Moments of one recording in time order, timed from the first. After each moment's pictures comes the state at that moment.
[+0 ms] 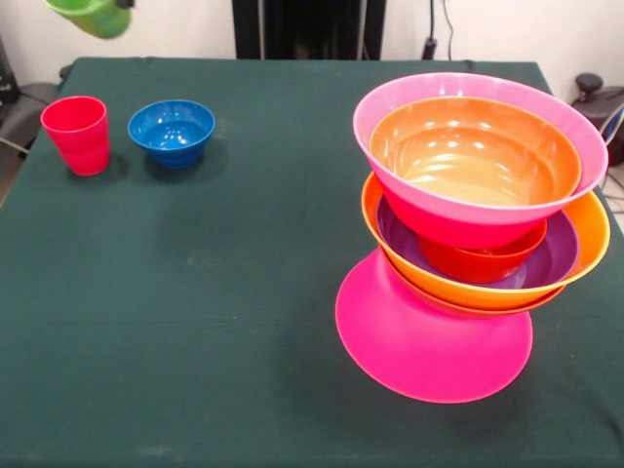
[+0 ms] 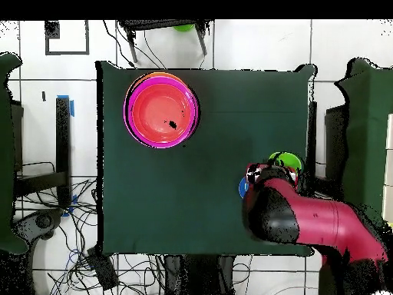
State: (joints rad) arm -0.74 -1.08 0.27 1.97 -0.52 0.26 1.78
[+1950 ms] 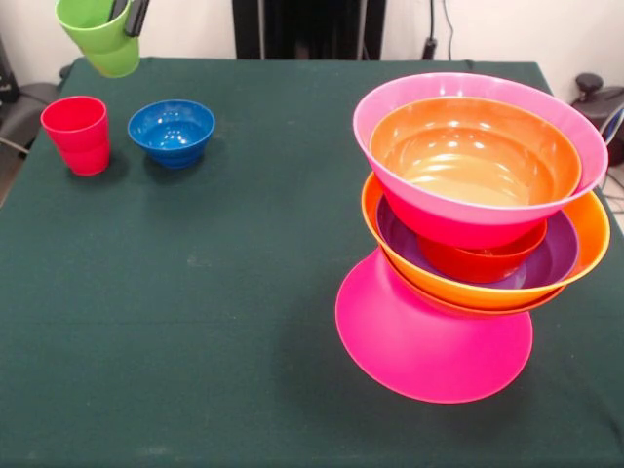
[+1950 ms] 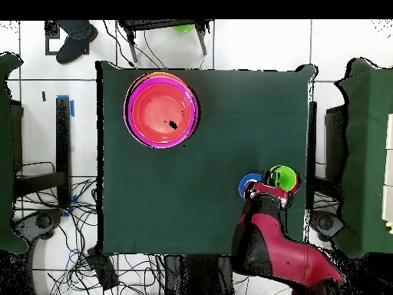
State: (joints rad) arm -0.55 -0.82 -0.14 2.08 -0.45 -0.50 1.81
